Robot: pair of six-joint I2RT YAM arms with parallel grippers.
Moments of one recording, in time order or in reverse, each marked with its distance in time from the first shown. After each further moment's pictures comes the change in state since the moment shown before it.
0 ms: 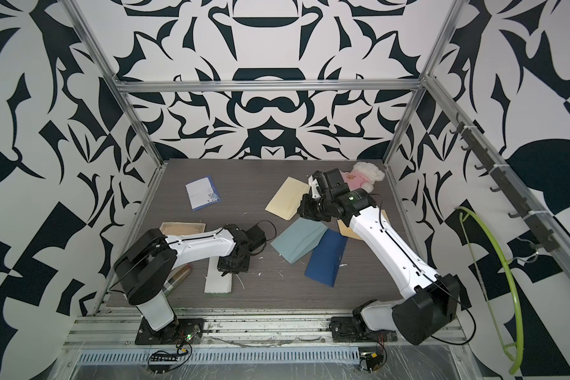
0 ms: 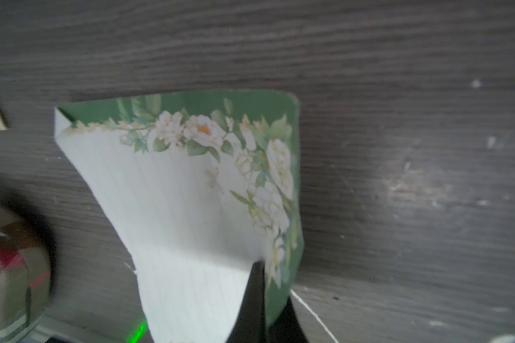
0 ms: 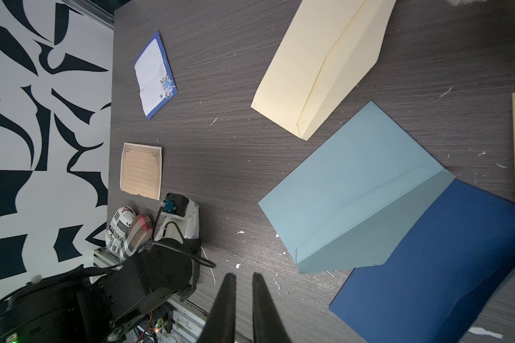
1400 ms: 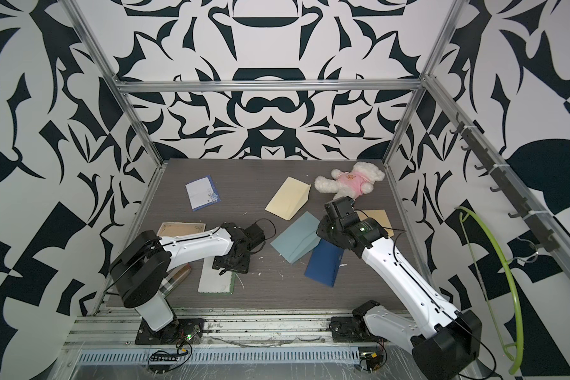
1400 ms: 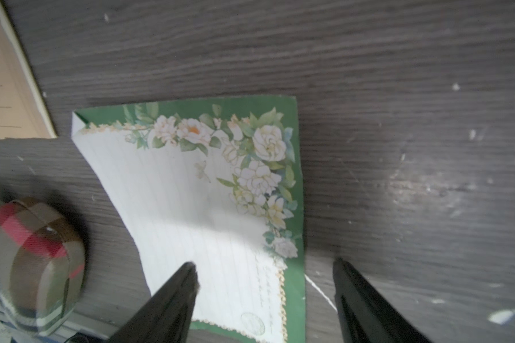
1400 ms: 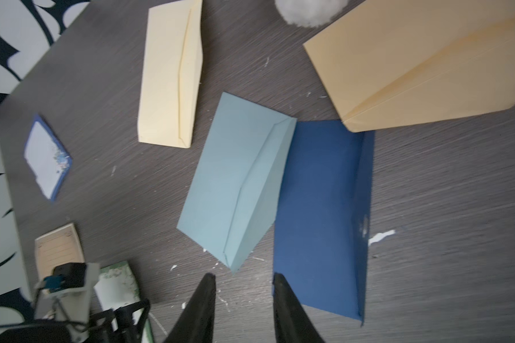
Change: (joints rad) left arm 0.002 -0.035 0.024 -0.066 -0.040 0.030; right arm 0.017 -0.255 -0.328 -0.044 0.414 0.319
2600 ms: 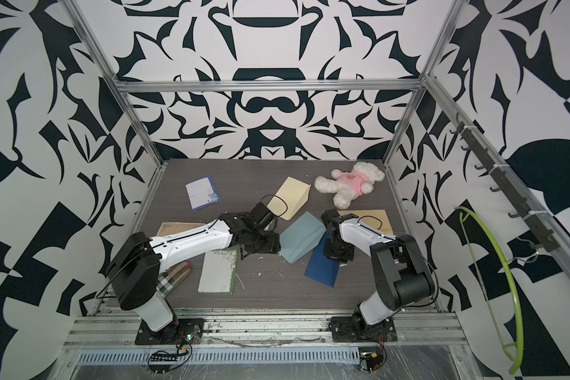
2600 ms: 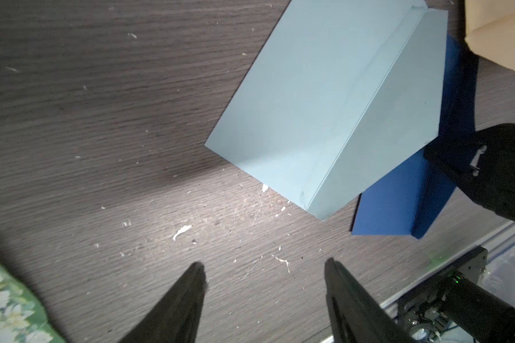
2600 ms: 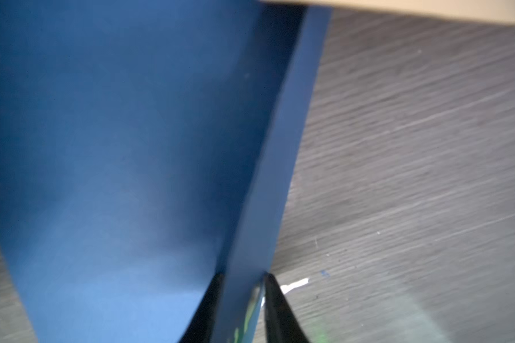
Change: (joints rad) left arm -0.011 -0.008 0.165 0.355 0.365 0.039; right arm -0.169 0.476 -0.171 0.072 -0.008 -0.330
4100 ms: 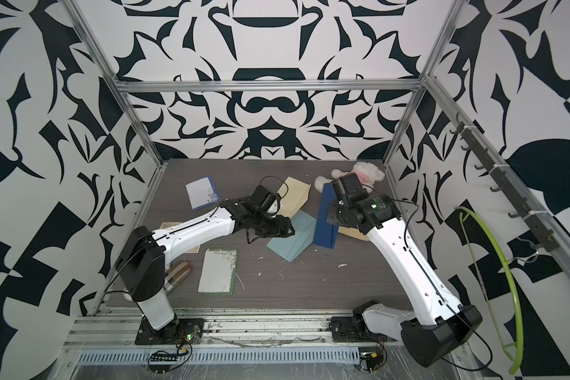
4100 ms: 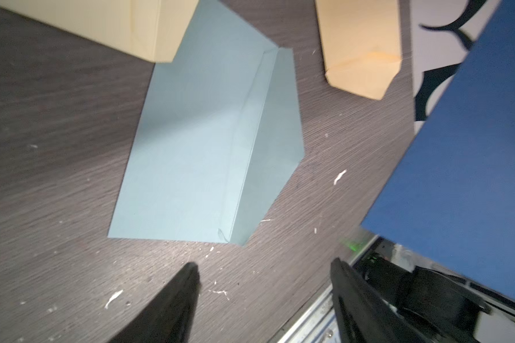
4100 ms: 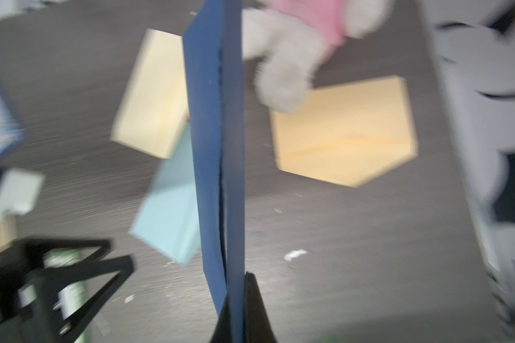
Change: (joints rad) left arm 0.104 0.021 0.177 0.084 0.229 0.087; right arm 0.096 -0.328 0.608 -0.302 -0.053 -0.069
